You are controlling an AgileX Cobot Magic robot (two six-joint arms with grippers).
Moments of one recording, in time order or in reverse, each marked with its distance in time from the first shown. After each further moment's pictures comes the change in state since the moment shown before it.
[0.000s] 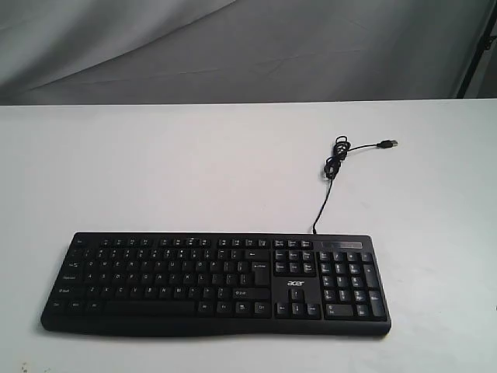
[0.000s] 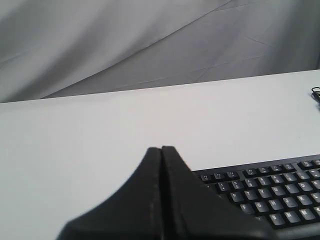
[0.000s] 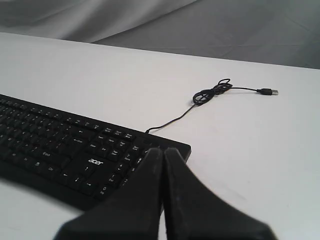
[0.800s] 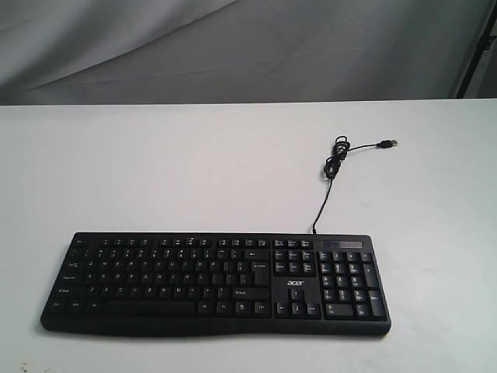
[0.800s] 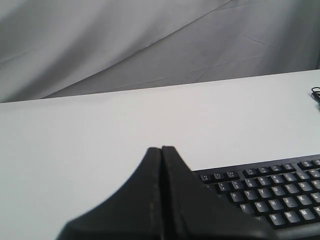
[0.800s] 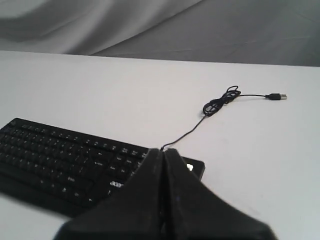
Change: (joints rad) left arm 0.000 0.000 0.000 0.000 0.000 0.000; right arm 0.000 0.120 -0.160 0.089 0.064 0.000
